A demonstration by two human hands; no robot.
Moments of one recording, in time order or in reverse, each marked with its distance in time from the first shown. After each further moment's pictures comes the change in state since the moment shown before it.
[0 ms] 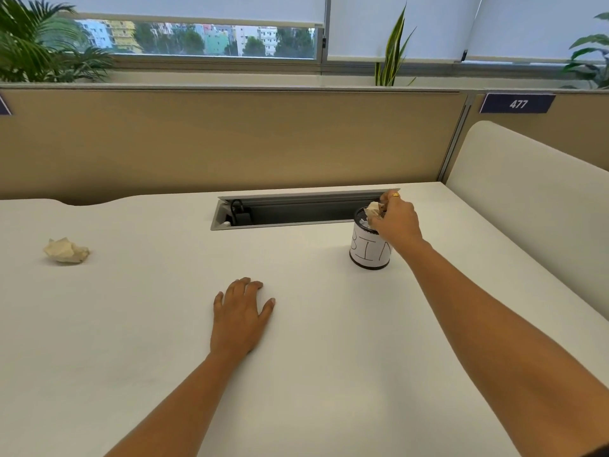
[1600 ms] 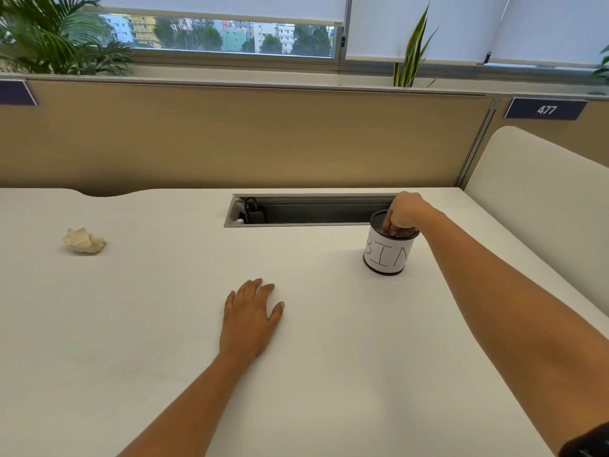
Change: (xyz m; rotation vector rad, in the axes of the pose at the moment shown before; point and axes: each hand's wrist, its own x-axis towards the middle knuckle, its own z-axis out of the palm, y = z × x) left_hand -0.004 -0.004 0.000 -0.015 -0.014 -0.016; right_hand 0.036 -0.028 -0.014 -0.466 -0.445 0.084
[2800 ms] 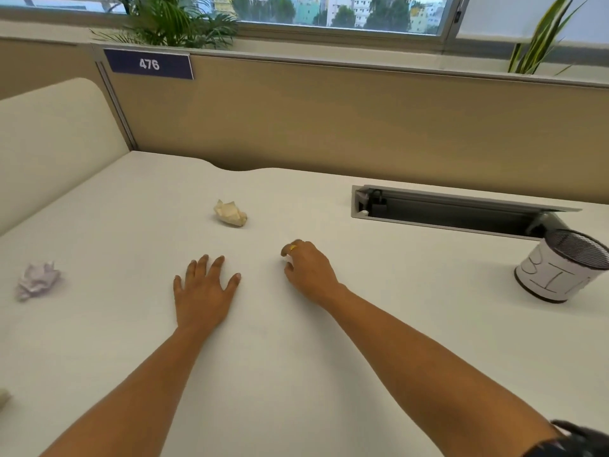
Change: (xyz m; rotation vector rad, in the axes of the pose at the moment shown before) left_hand -0.012 -0.264 -0.127 0.169 0.076 -0.465; right_hand -0.127 -0.335 0.198 0.239 0.002 -0.786
